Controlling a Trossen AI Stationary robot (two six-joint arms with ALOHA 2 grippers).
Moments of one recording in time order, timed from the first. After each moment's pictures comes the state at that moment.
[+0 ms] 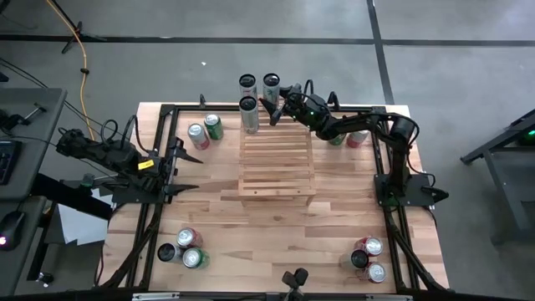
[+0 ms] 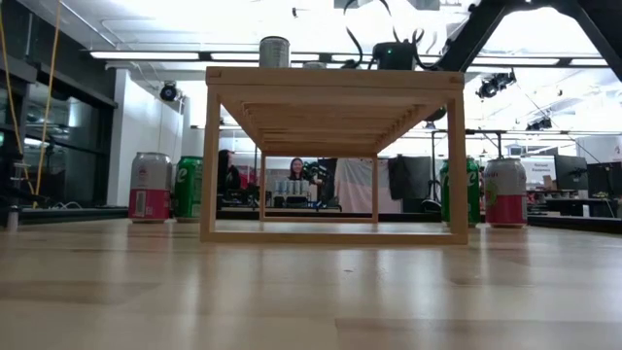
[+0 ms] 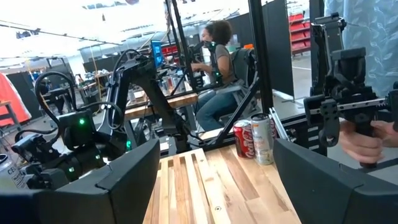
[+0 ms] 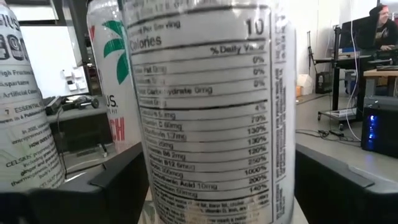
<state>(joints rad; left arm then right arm) -0.38 0.43 0.57 -0.07 -0.25 0.23 -0.52 1.94 1.05 1.05 0.01 0.09</state>
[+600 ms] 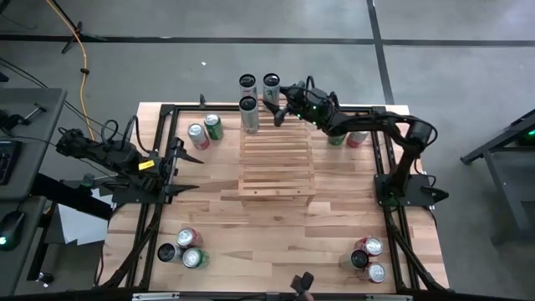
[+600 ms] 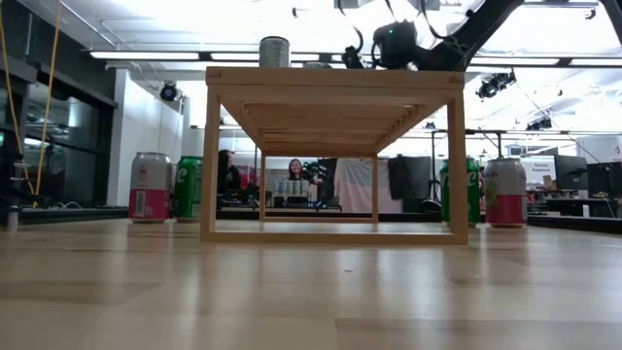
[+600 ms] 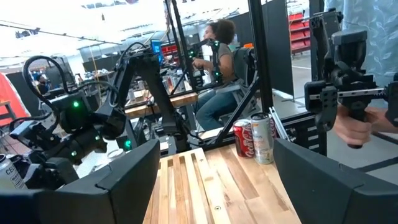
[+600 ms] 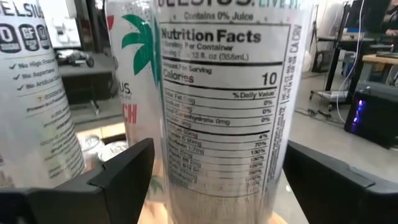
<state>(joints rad) -0.38 0.44 0.57 -0.06 -0.25 0.23 -0.52 1.77 1.05 0.72 0.00 -0.01</state>
